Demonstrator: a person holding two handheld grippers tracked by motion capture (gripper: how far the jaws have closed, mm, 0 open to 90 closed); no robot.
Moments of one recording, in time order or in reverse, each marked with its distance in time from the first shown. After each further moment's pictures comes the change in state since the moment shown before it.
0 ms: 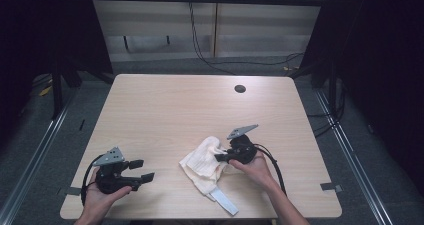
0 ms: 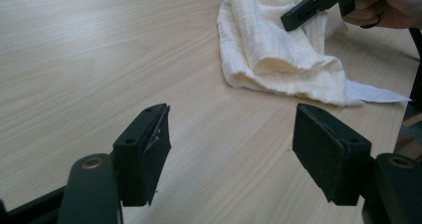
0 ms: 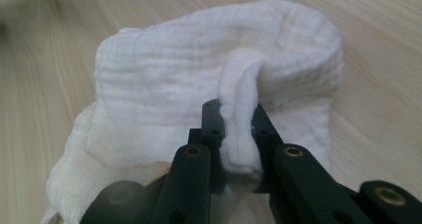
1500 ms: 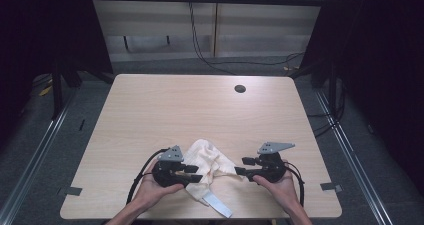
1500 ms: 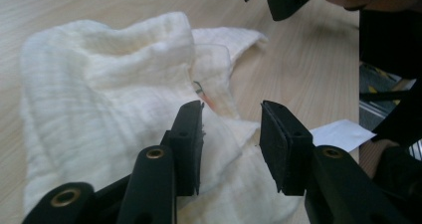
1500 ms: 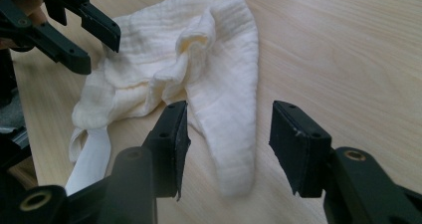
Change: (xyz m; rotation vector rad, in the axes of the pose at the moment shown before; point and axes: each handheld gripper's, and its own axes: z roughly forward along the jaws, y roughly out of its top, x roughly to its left) left arm -0.066 0.041 0.113 0.130 -0.237 0.198; right arm 0.017 -0.057 -0.071 -0.149 -0.094 0.060
